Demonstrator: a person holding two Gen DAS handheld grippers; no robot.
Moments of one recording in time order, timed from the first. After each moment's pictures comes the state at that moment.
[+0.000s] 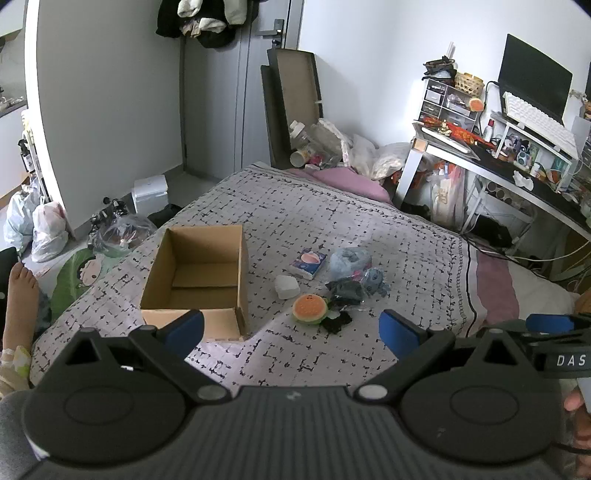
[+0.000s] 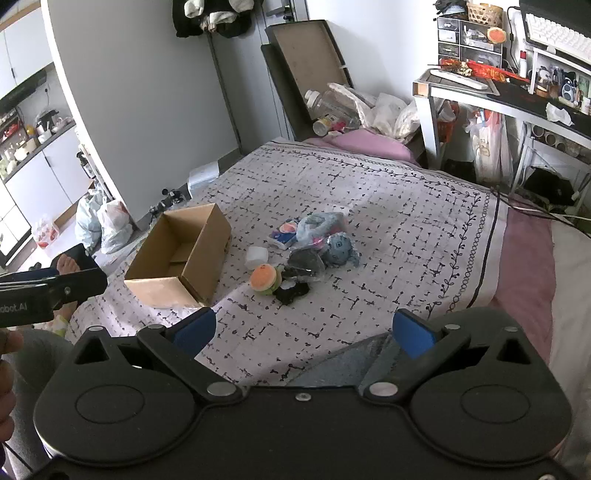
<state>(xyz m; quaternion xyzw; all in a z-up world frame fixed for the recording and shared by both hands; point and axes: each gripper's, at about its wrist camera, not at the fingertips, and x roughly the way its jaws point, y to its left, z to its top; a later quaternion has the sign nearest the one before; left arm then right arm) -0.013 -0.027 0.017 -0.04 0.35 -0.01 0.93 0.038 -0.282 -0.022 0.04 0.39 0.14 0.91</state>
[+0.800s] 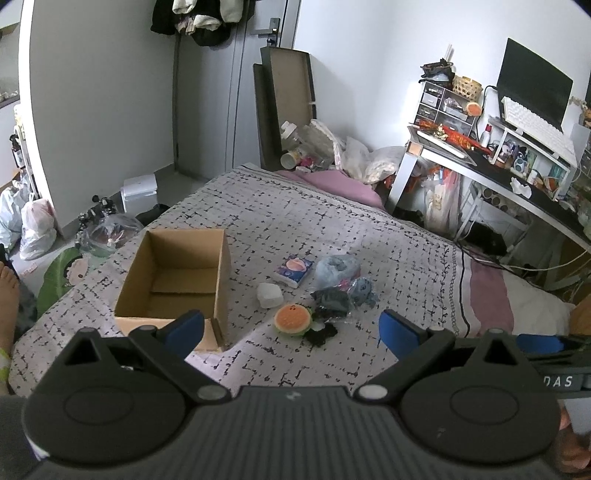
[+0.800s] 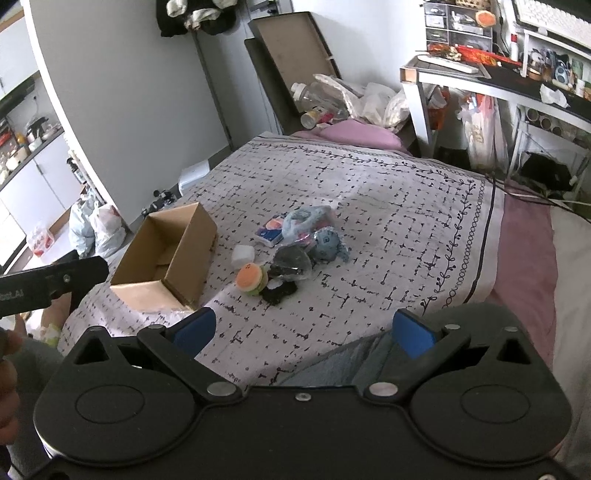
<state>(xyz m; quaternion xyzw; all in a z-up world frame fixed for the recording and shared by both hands) 0.017 -0.041 0.005 -0.06 0.35 -0.02 0.93 0.058 -0.296 -0.042 0.06 0.40 0.12 0.90</state>
